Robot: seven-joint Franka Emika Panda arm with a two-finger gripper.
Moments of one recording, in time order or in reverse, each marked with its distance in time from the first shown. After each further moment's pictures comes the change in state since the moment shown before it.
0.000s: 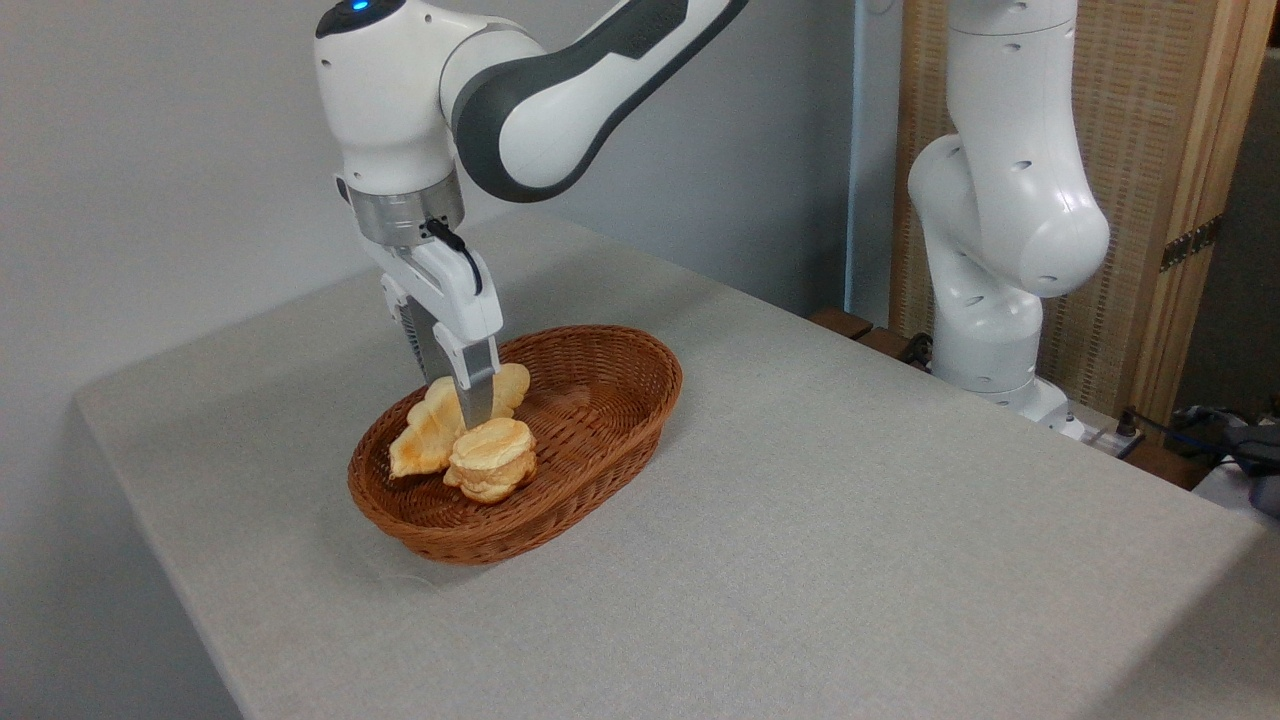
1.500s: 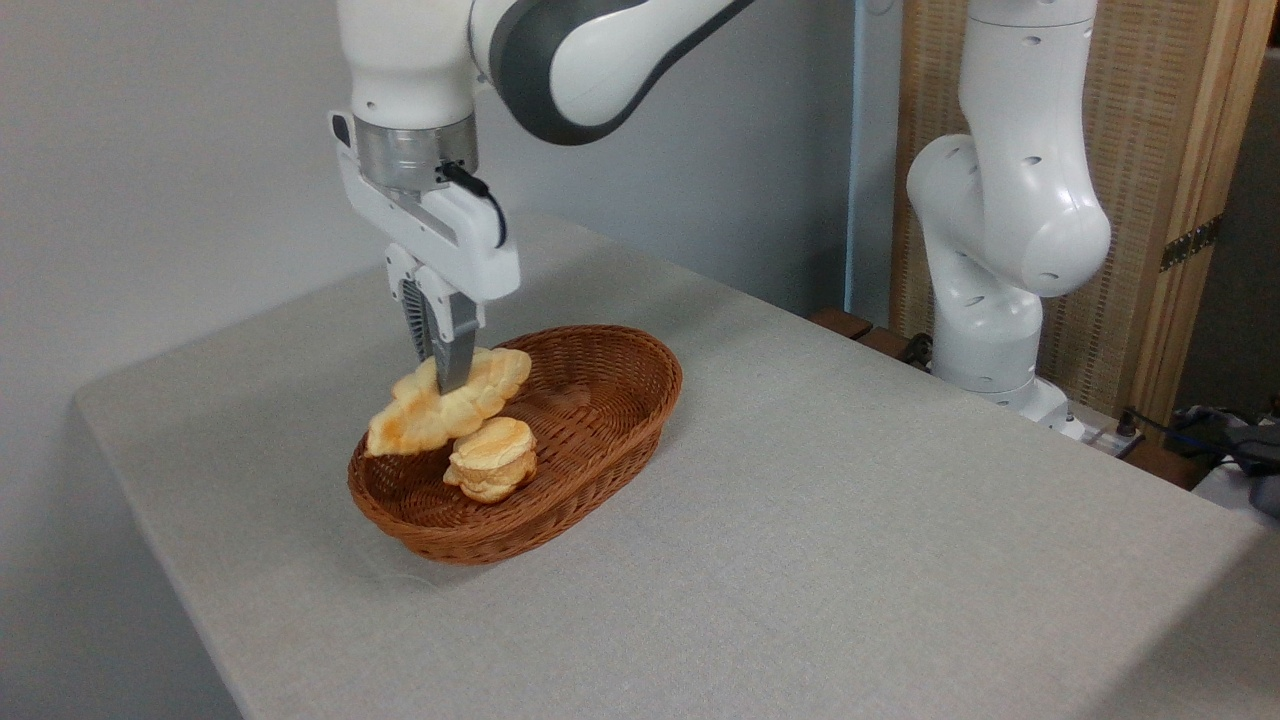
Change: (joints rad) arm 0.020 -0.108 0.085 0.011 0.002 -0.021 0.002
